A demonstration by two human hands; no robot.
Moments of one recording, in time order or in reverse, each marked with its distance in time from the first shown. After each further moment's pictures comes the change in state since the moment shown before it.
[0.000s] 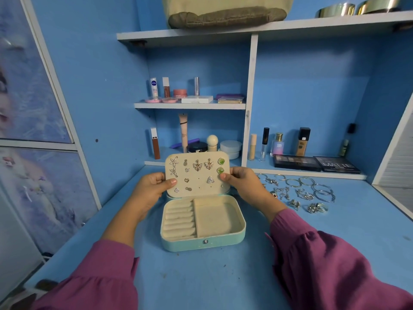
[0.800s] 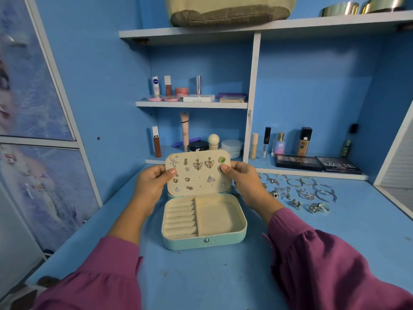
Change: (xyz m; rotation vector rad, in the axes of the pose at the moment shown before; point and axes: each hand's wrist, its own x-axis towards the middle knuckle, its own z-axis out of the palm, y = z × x) left_hand 0.005 -0.001 0.008 -0.092 0.162 0.110; right_hand 0.000 -0.007 0.012 0.274 0.114 -0.021
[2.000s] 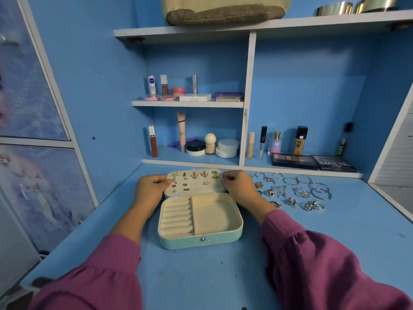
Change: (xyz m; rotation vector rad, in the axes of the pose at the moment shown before) left_hand 0.009 -0.025 0.001 0.223 0.108 -0.135; right_hand 0.003 0.014 -0.005 -0.795 0.077 -0.010
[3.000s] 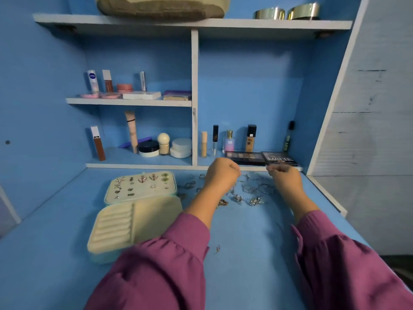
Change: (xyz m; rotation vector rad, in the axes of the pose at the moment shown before) left_hand -0.075 0.101 0.231 0.208 -0.504 0.160; right_hand -0.019 0.114 -0.178 0.147 0.502 0.306
